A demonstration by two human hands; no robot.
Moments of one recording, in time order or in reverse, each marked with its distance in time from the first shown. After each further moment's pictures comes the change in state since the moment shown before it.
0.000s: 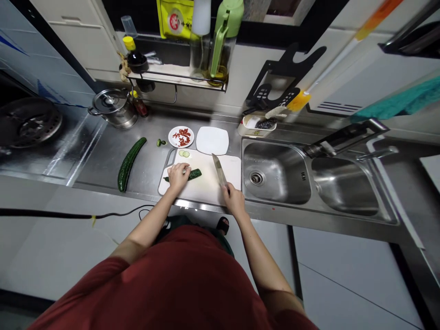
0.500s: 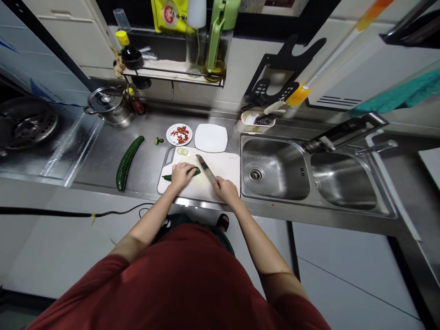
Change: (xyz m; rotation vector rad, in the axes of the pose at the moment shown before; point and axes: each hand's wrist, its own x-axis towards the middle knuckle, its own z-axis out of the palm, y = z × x) left_hand 0.004 -0.001 0.010 -0.006 -0.128 0.244; right_hand 0.019 -0.038 -0.026 -0.183 -0.290 -0.121
